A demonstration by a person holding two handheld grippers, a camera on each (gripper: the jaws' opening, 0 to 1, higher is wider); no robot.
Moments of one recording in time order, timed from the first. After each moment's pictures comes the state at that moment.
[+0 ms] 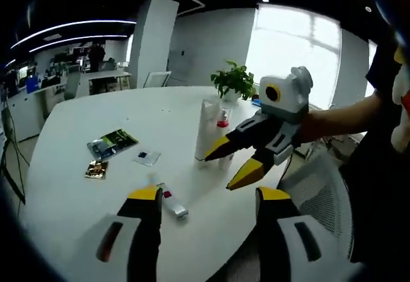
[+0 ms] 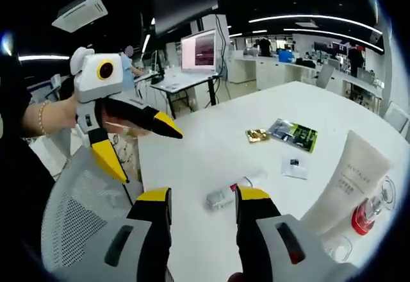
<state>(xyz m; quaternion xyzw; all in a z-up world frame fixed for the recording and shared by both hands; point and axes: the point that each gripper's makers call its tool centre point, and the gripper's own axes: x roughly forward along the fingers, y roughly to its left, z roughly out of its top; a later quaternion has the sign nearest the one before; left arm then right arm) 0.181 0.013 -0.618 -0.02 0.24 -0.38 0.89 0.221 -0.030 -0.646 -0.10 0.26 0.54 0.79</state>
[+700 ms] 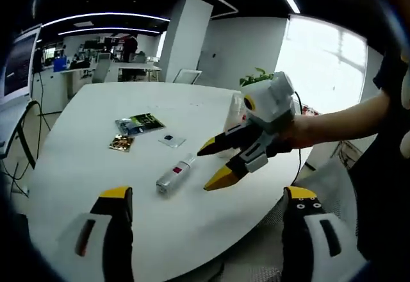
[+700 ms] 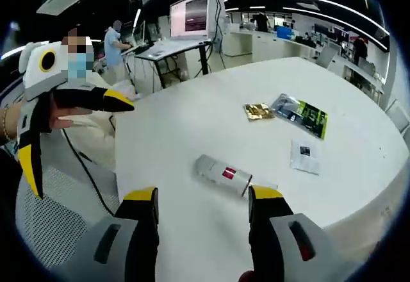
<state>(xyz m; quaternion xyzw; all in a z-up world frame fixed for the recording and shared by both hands) 0.166 0.045 -0.639 -0.05 0.25 -0.30 0.92 0.255 -0.001 -0.708 -0.16 0.33 0.51 0.78</state>
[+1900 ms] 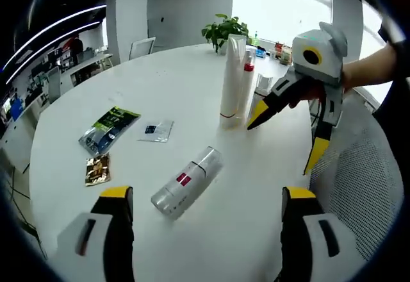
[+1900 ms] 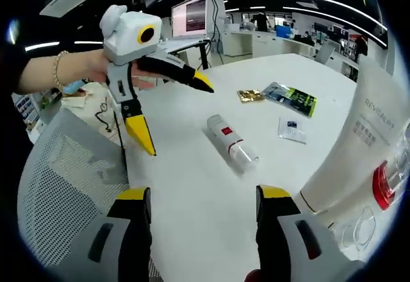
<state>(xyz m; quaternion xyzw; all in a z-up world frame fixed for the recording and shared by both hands) 0.265 0.013 -0.705 0.13 0.33 -0.42 0.83 0.218 -0.078 -0.707 -0.14 0.32 0.52 0.78</state>
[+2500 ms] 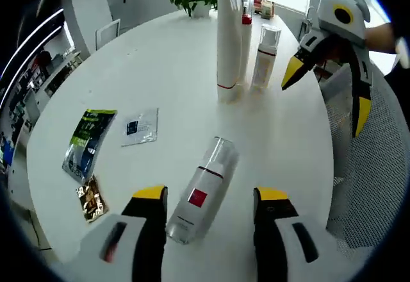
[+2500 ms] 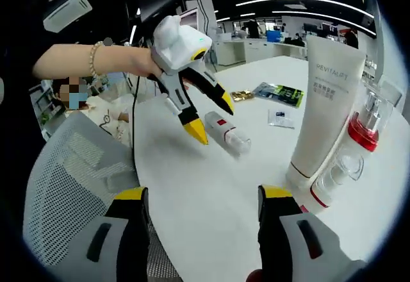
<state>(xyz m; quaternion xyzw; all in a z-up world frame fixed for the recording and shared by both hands) 0.294 -0.003 -0.747 0.28 0.41 -0.47 0.73 0.204 -0.111 -0.706 -0.10 0.31 0.51 0.80</state>
